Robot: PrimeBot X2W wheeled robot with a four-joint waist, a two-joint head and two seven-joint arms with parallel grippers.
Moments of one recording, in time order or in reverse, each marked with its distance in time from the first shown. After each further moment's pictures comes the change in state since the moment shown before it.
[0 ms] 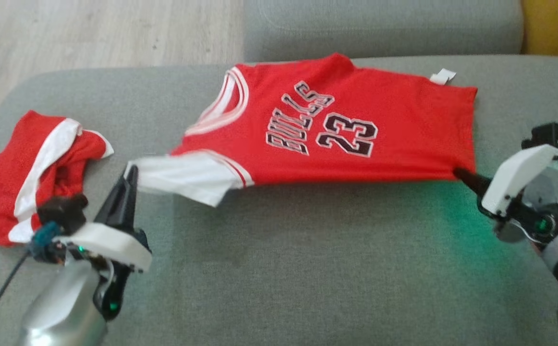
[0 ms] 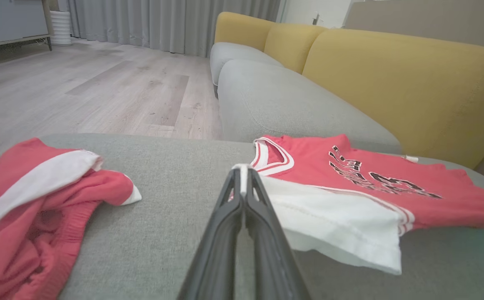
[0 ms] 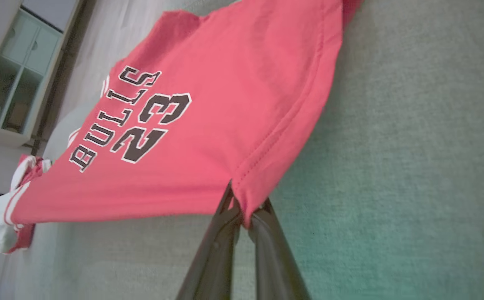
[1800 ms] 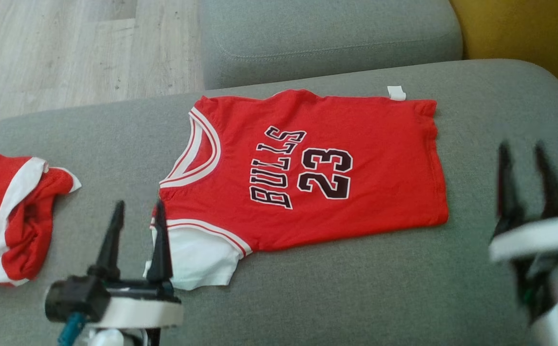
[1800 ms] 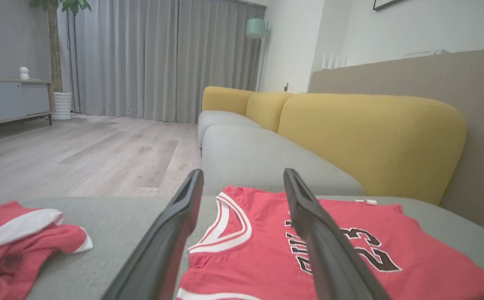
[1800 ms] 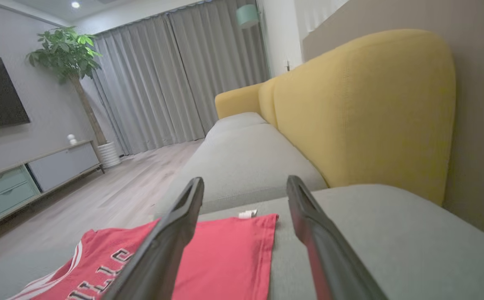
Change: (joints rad) left arm 0.457 -0.271 0.436 -0.550 0.510 0.060 0.000; right arm 0.463 0.199 -0.688 -0.469 -0.850 0.000 -0.619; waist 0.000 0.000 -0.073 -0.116
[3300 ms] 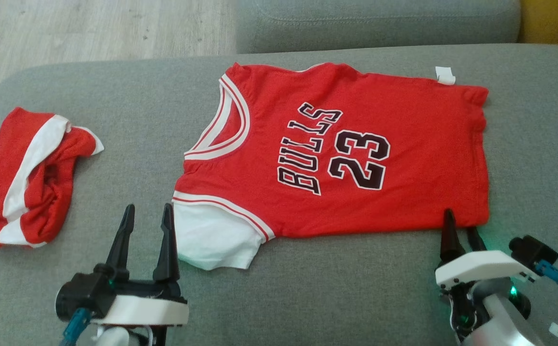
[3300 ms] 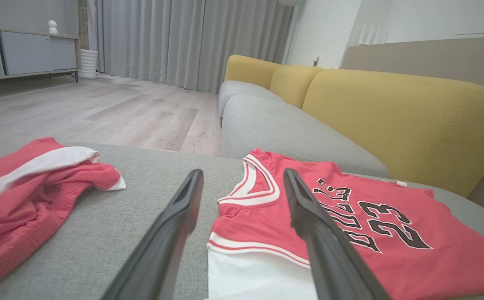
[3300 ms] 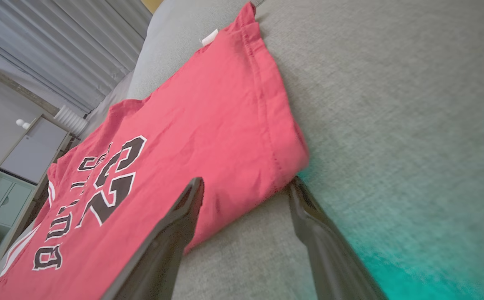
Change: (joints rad) left arm -0.011 -0.022 -0.001 0.069 -0.020 -0.044 0.000; right arm -0.069 0.246 -0.049 0.491 0.187 0.000 0.007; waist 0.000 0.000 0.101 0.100
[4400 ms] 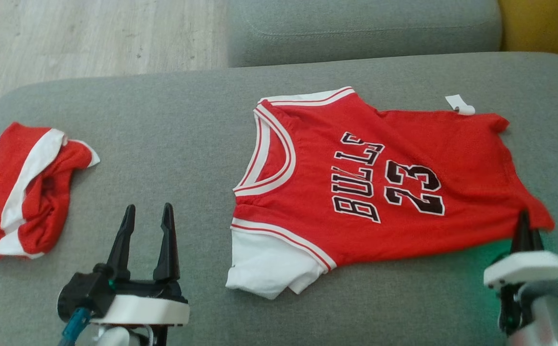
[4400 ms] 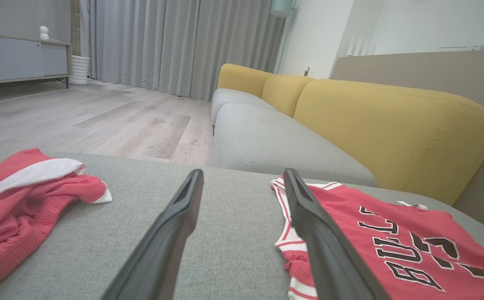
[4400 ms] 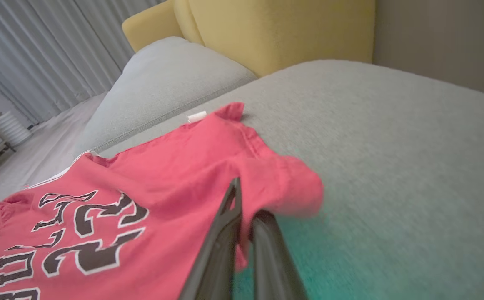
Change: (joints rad) left arm -0.007 -0.001 -0.004 0.007 -0.018 0.001 0.000; right arm 0.057 0.005 -0.350 -0.144 -0.427 0.000 -0.004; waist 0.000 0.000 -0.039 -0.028
